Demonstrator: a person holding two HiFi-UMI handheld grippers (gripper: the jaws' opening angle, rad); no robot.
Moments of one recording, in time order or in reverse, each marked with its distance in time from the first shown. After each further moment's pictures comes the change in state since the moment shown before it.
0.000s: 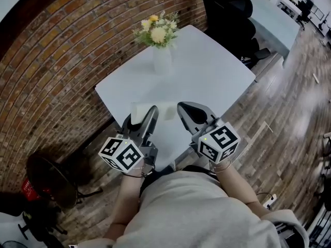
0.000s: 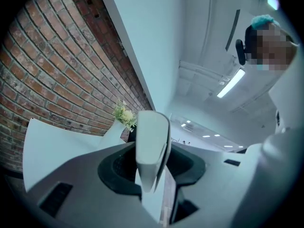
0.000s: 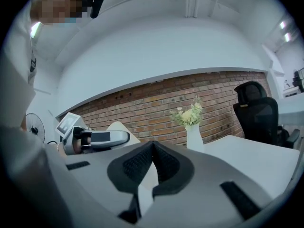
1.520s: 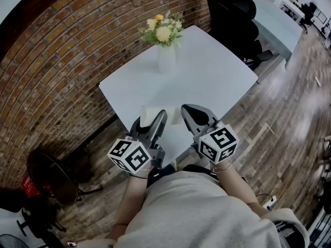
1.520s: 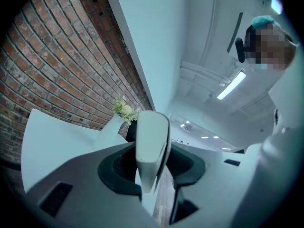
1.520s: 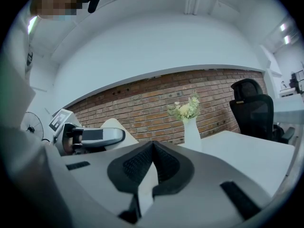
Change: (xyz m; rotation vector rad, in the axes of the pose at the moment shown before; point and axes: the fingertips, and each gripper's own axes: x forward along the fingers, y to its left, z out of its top) left arm -0.006 -0.009 -0.022 -0.047 0.010 -0.012; right arm -0.002 0.000 -0.021 0.008 0.045 -0.042
